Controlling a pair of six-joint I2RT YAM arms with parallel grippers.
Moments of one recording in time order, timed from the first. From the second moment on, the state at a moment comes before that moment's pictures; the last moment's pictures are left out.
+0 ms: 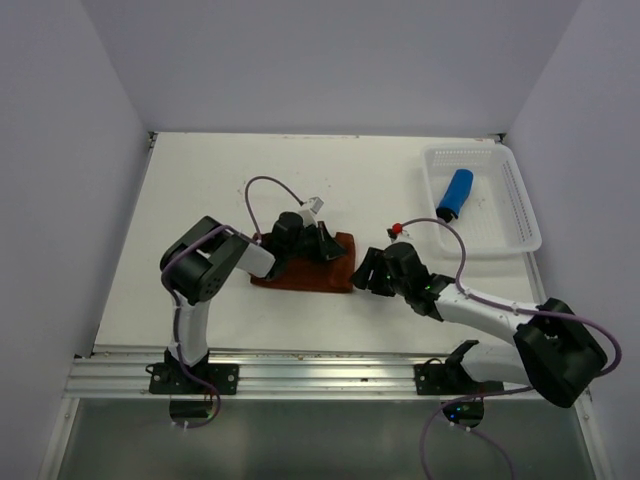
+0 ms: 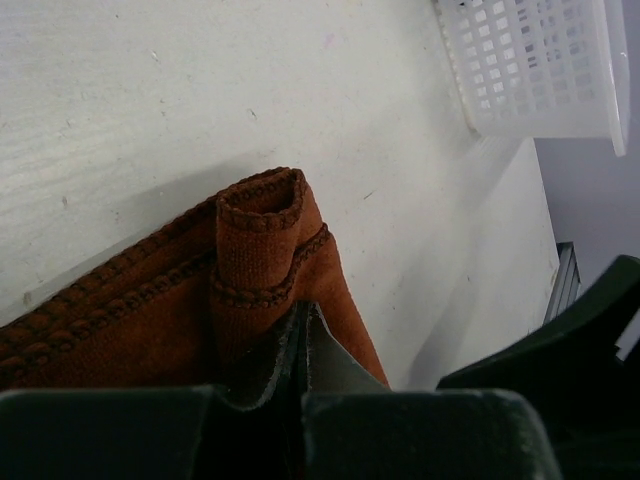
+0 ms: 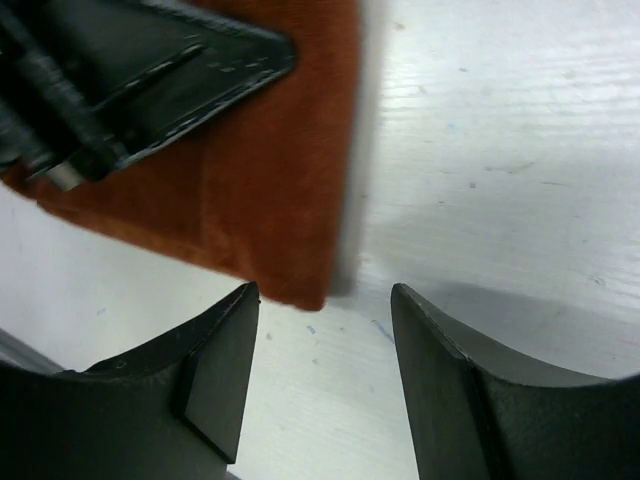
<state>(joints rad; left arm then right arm) -0.61 2.02 0.84 0.75 0.41 -0.75 0.70 1.21 0.48 0.04 0.07 0.83</state>
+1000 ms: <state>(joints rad) -0.62 1.95 0.80 0.68 0.34 -0.75 0.65 1.55 0.44 0.44 -0.12 1.10</state>
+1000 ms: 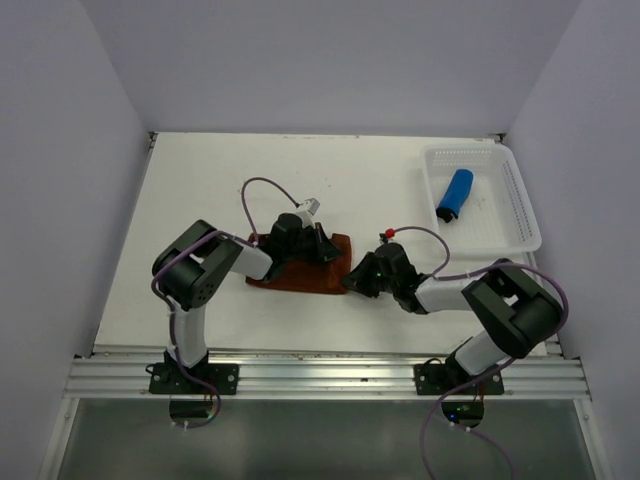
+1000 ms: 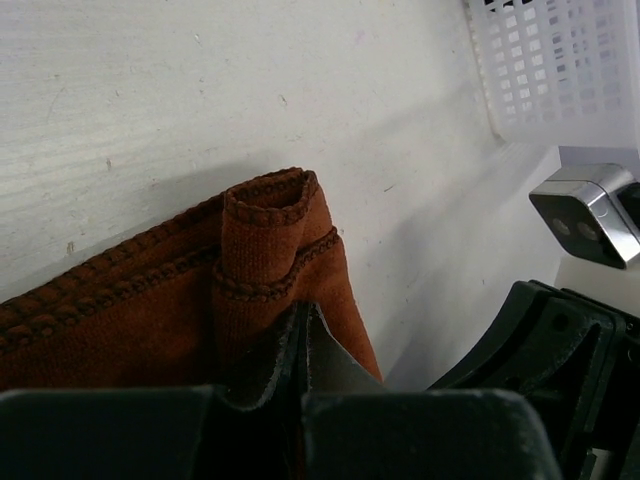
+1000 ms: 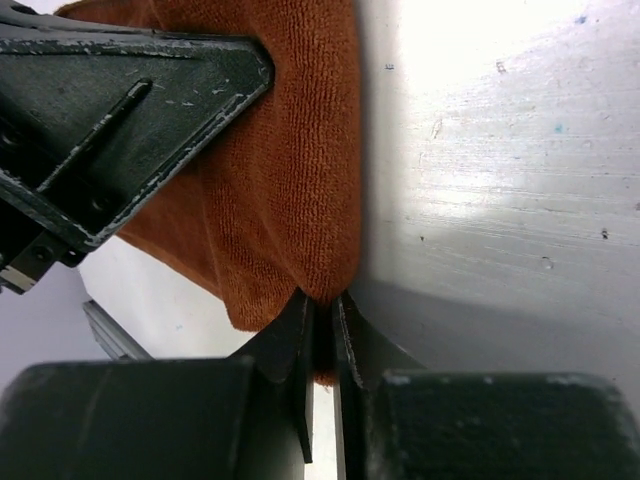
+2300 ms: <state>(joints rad) -0.60 1.73 0.85 0.50 0.42 -0.84 0.96 1.34 0.82 -0.58 0.41 0.51</state>
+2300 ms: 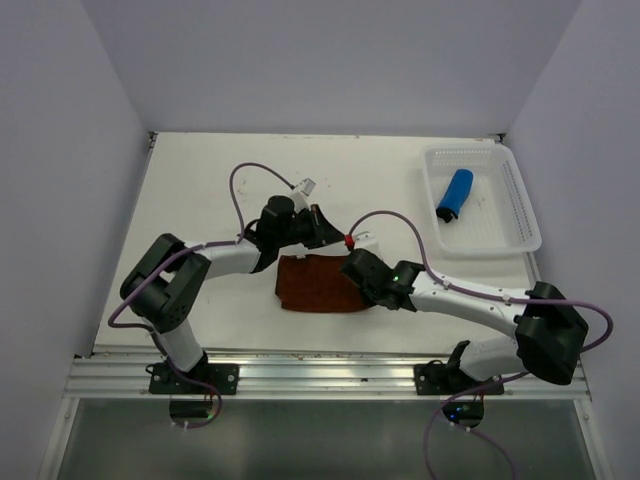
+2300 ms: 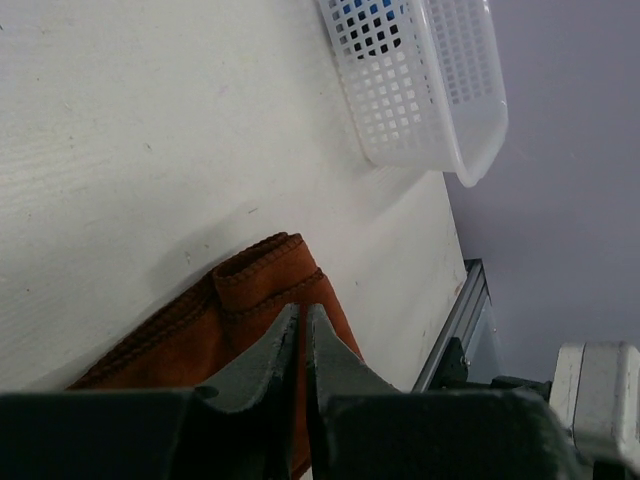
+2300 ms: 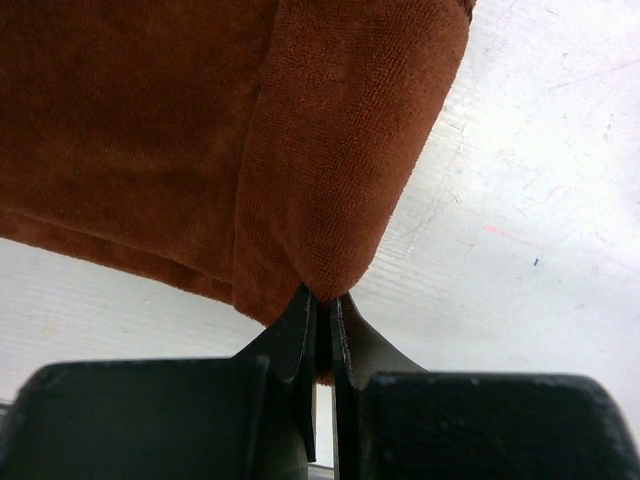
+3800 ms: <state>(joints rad) -0.72 1.85 1.07 0.06 0.43 -0.73 1.13 1.51 0.93 -0.66 0.63 0.51</state>
